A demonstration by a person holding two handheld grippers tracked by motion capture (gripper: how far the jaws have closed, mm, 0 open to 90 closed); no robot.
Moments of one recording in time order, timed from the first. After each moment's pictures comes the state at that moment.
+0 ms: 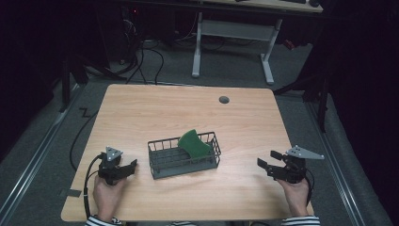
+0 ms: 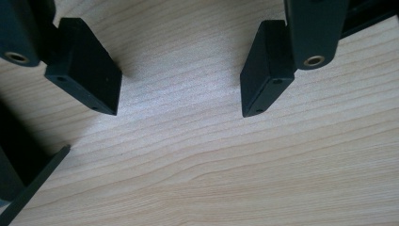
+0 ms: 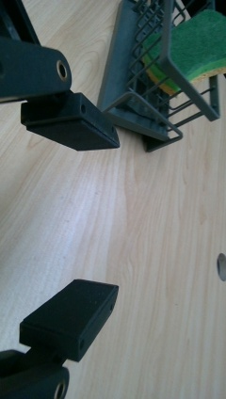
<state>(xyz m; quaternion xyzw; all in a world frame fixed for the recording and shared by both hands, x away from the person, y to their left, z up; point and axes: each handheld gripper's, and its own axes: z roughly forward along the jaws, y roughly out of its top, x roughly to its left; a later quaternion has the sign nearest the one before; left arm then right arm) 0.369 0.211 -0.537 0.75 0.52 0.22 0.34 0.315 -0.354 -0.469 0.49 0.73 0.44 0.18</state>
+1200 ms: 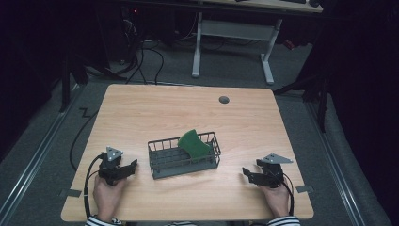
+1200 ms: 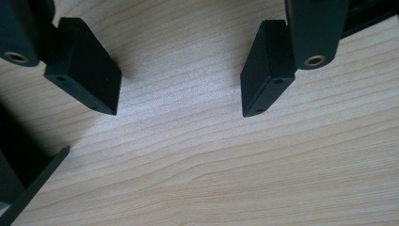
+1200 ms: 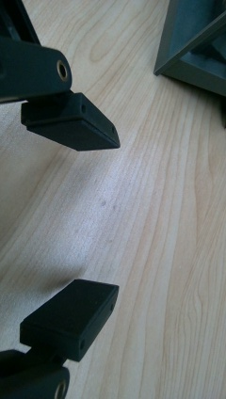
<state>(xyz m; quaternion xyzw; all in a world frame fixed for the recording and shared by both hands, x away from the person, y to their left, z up) 0.369 0.210 -0.537 0.75 0.52 0.22 0.34 0.329 -0.315 -0.528 0.50 0.77 0.36 0.19</state>
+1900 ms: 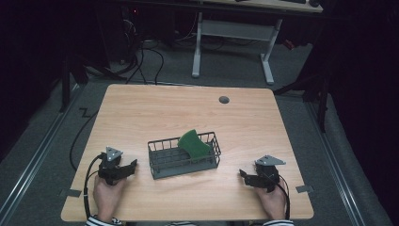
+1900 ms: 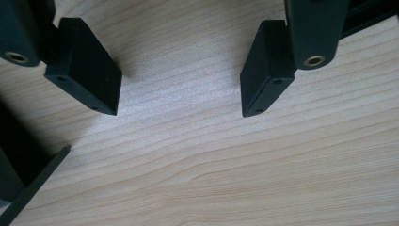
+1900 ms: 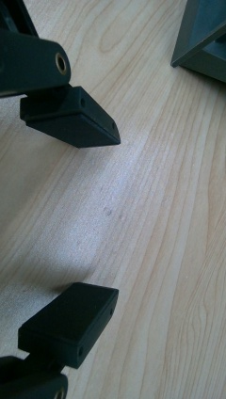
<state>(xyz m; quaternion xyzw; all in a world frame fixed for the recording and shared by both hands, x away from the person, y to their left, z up) 0.369 0.211 -0.537 0.75 0.52 0.22 0.34 0.327 -0.301 -0.531 0.49 0.78 0.32 0.21</state>
